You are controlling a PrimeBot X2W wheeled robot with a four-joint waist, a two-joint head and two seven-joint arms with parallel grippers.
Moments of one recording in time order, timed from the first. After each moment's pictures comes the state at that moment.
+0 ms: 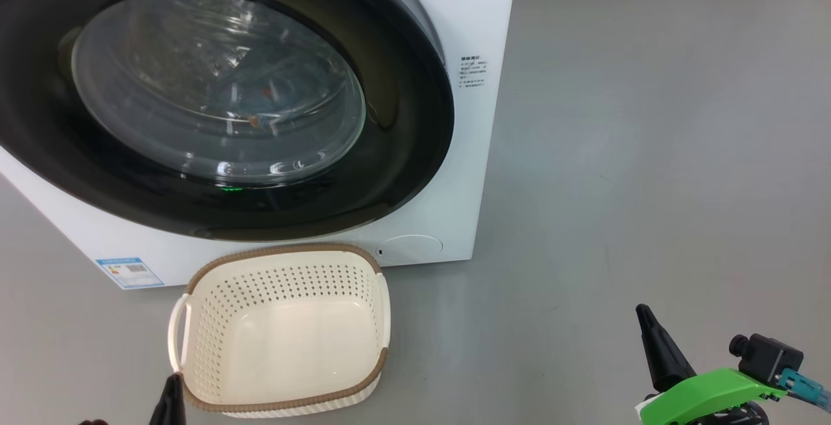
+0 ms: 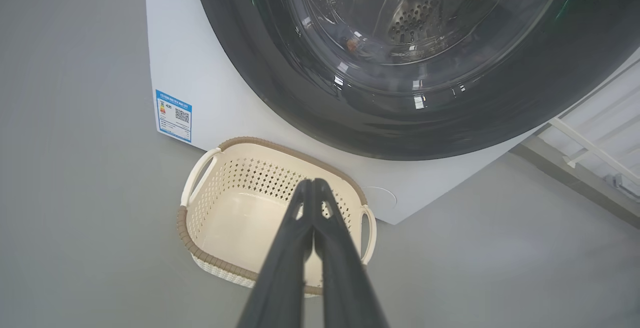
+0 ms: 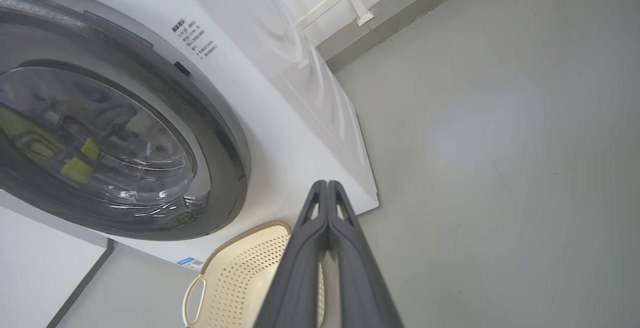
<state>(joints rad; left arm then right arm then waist) 0.05 0.06 0.03 0.30 -0.60 -0.13 -0.17 -0.10 -0.13 0.07 0.40 0.76 0.13 -0.18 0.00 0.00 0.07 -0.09</state>
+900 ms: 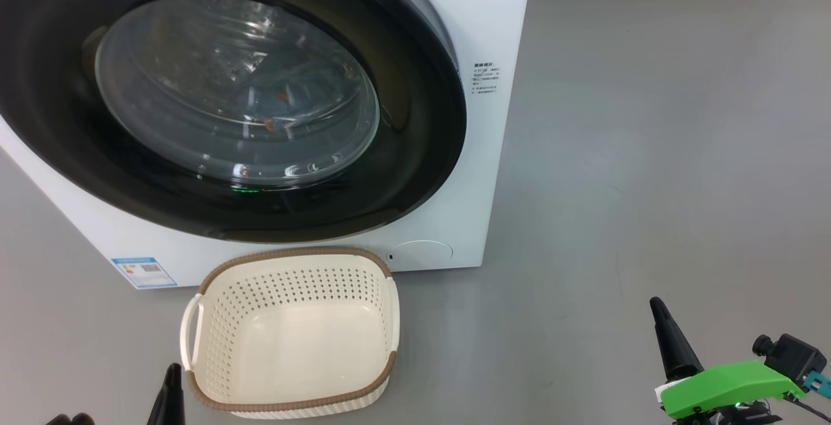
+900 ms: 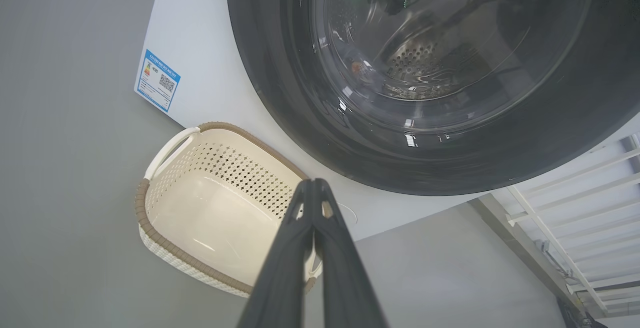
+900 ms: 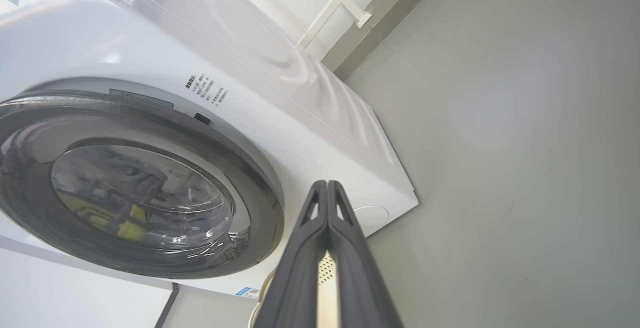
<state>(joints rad) 0.02 0.05 0.04 0.29 -0.86 -0.13 -0.10 -0.10 -0.11 0.02 0.37 0.99 0.13 -0.11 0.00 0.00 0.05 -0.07</state>
